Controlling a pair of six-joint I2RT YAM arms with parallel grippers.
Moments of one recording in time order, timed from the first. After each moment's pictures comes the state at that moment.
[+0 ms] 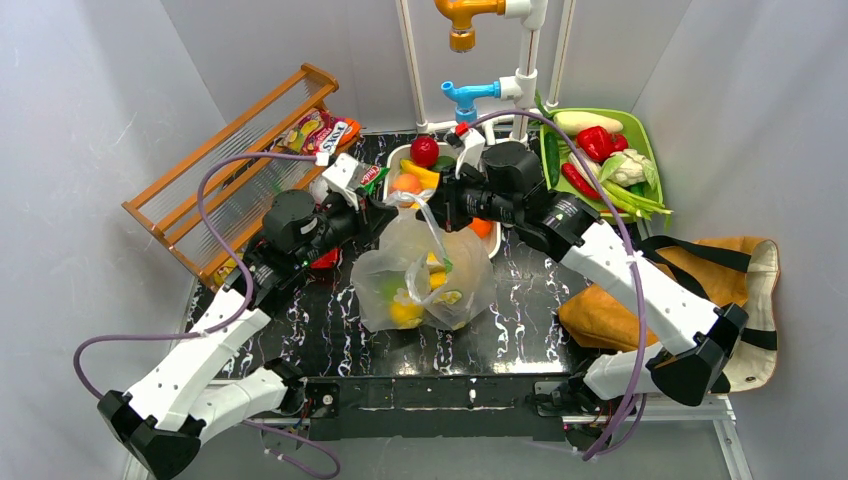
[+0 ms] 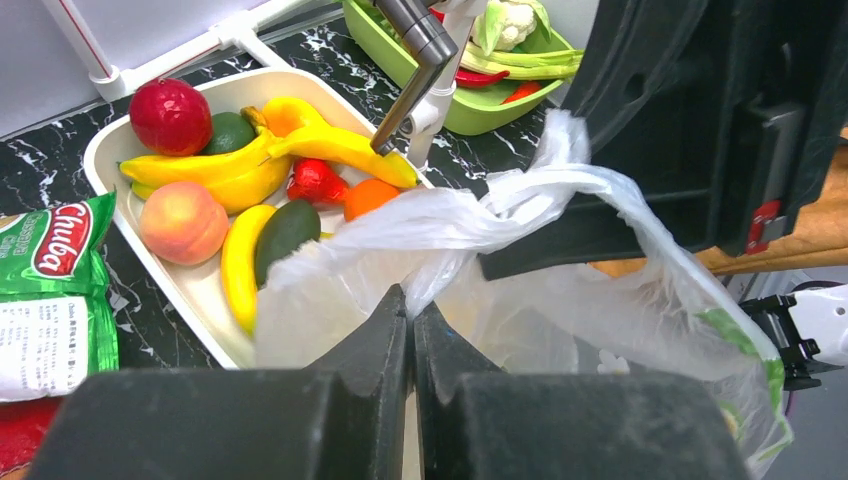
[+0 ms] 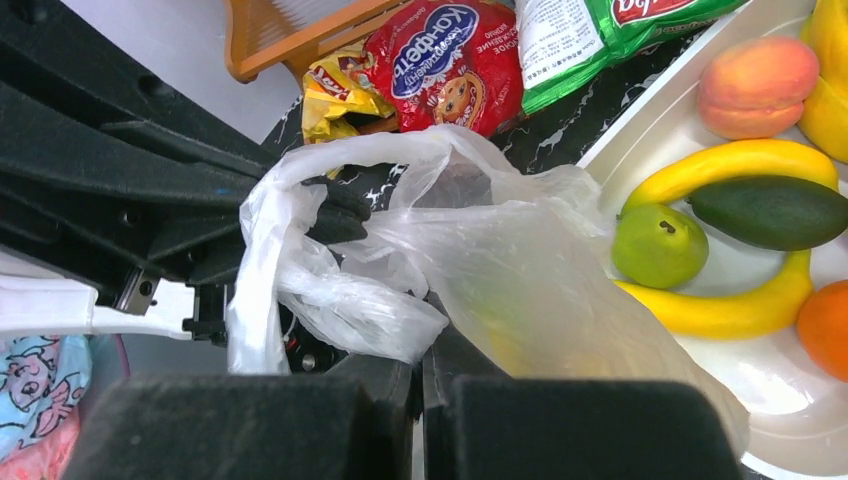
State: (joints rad) left arm -0.62 0.95 1.04 -0.24 0.20 -0.19; right arm 0.83 1.35 1.44 -0.46 -0.24 0.42
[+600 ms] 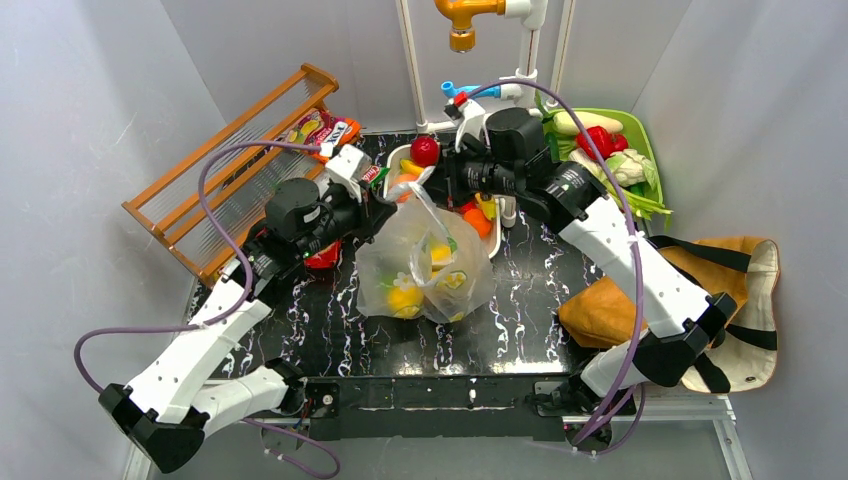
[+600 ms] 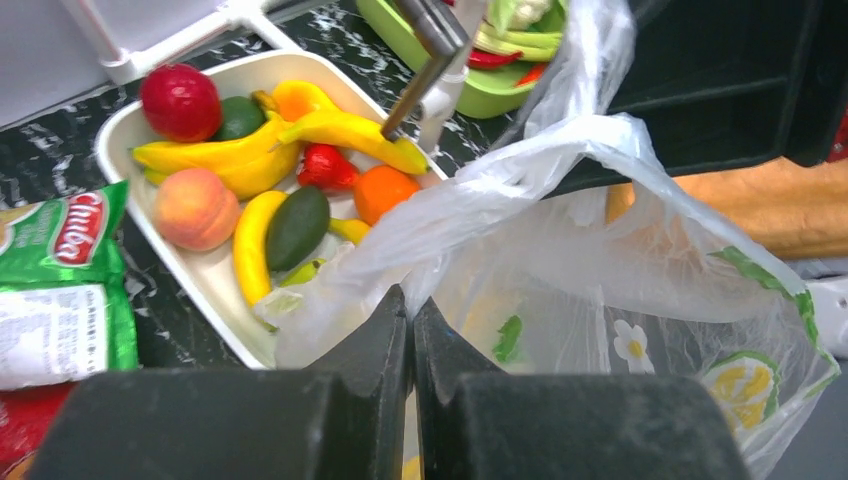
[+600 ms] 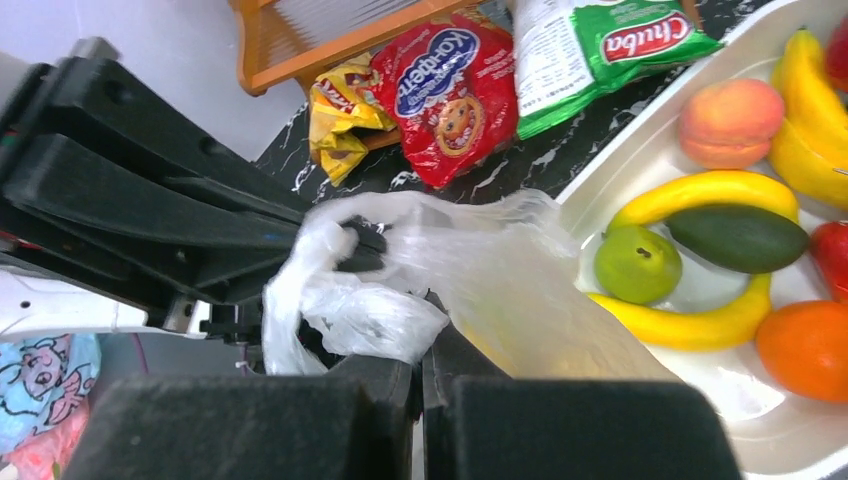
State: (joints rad) left arm -0.62 0.98 1.10 -0.34 0.20 -0.16; right arm 0.78 1.46 1.71 -0.64 -0.32 0.36
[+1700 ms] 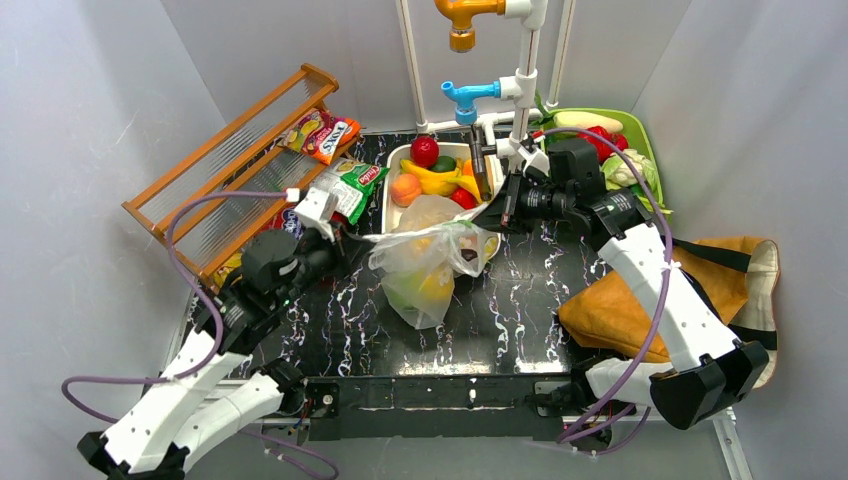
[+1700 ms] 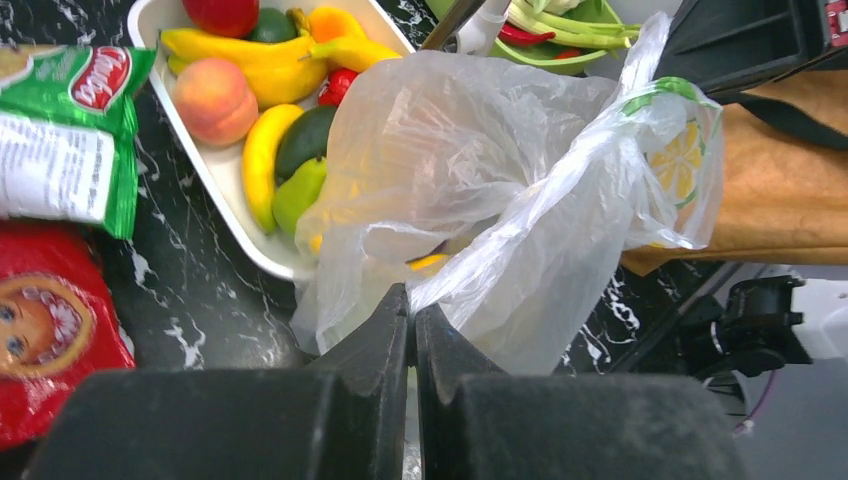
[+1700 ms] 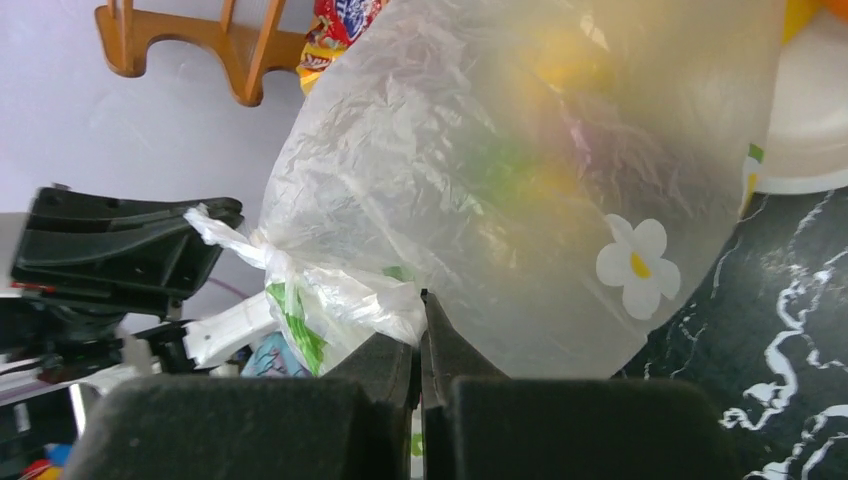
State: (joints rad) left arm -0.66 0.75 0.98 -0.48 0.01 -0.27; right arm 0.45 1.23 1.36 -0.76 -0.52 0.72
